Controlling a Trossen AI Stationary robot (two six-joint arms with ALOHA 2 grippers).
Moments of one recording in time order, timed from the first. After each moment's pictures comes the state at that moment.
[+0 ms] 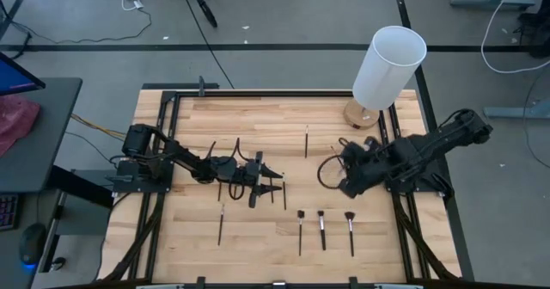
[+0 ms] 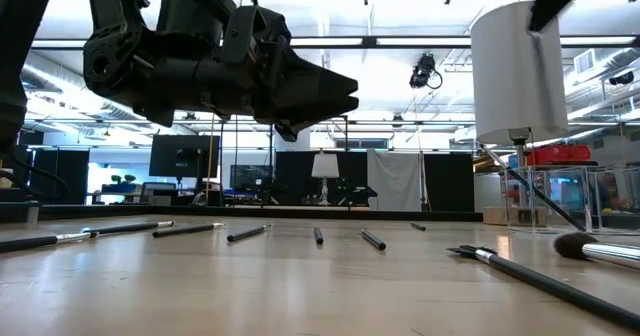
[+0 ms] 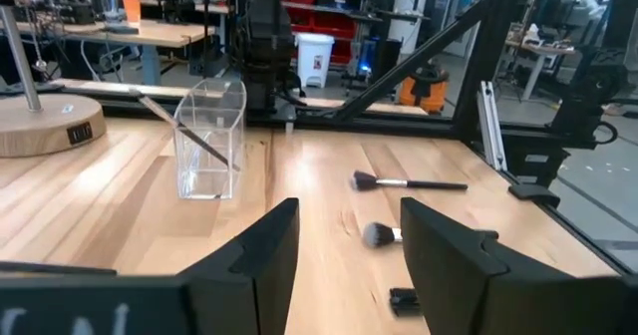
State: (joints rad) left arm -0.12 1.84 0.58 1.21 -0.01 -0.13; right arm 0.41 1.30 1.34 -1.41 0.41 0.97
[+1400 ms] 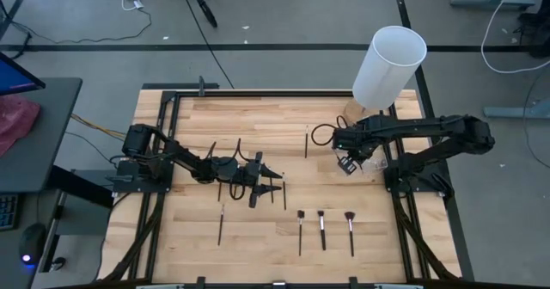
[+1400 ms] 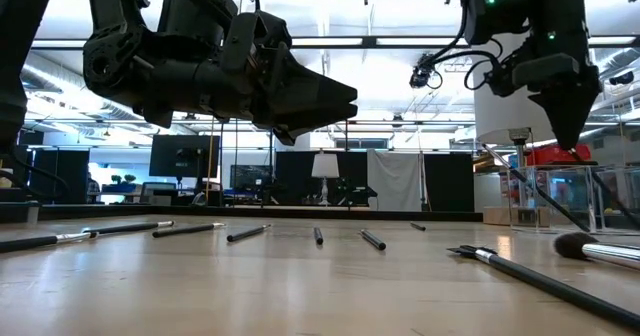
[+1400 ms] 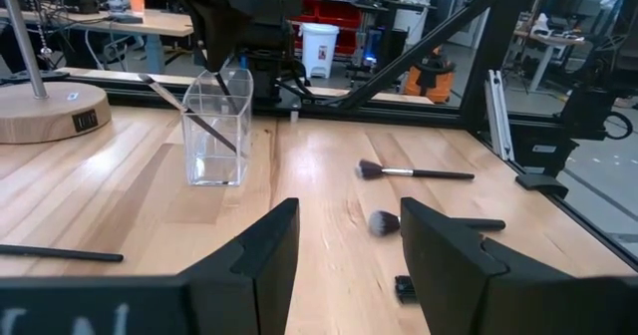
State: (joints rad) left arm -0.12 1.84 0.58 1.18 -0.03 -0.13; right arm -0.12 1.29 0.95 -1.28 0.08 0.69
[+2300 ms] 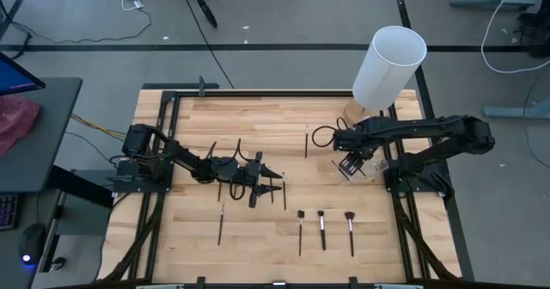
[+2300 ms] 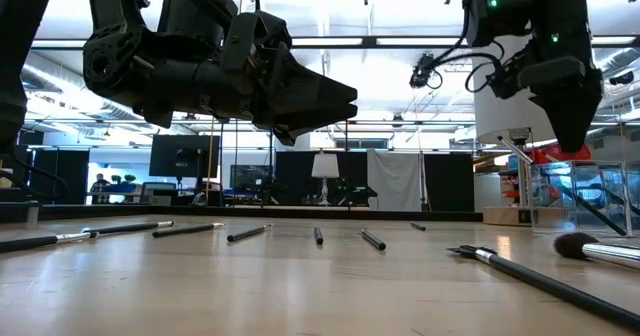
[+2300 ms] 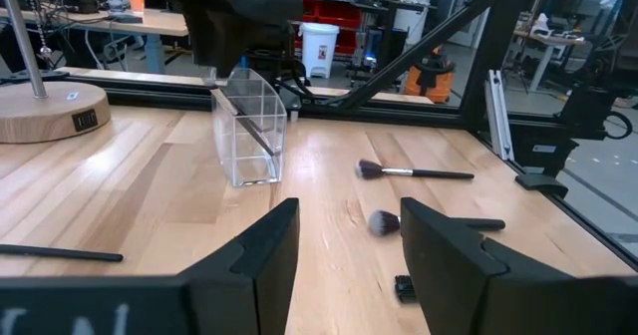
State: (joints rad) left arm -0.12 1.84 0.58 1.18 -0.03 -0.13; right arm -0.12 1.28 0.95 -1.29 0.09 0.66
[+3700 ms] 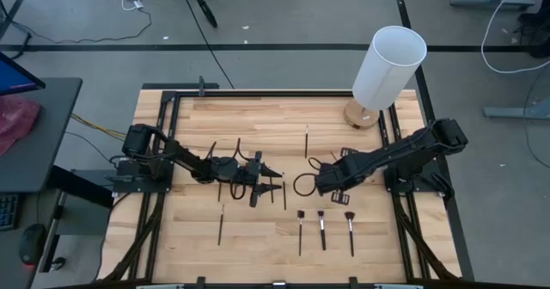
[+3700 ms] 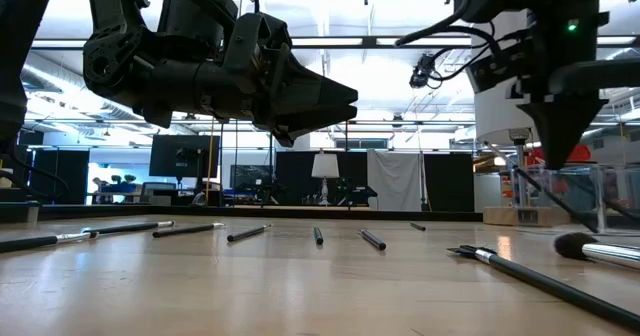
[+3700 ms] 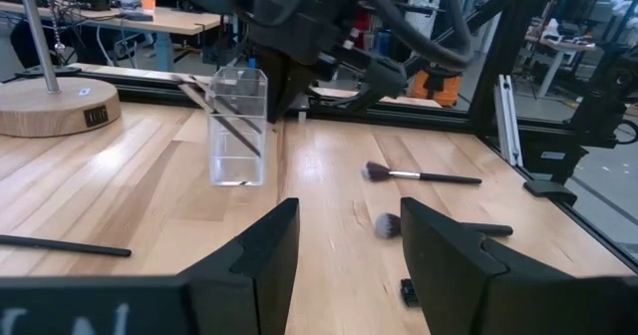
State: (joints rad) left arm -0.12 1.84 0.58 1.18 -0.05 -0.14; right arm 0.26 1.58 1.07 -1.17 0.23 0.52
